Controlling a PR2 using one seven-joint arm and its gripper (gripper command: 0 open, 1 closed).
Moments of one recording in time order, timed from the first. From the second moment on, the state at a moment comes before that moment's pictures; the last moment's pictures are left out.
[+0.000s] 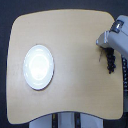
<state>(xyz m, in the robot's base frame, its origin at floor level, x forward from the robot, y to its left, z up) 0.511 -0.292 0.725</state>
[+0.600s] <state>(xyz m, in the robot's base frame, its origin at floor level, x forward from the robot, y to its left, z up) 0.505 -0.299 0.722</state>
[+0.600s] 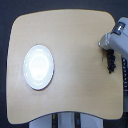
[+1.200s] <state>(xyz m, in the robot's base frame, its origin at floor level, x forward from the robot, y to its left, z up) 0.511 -0.296 0.727</state>
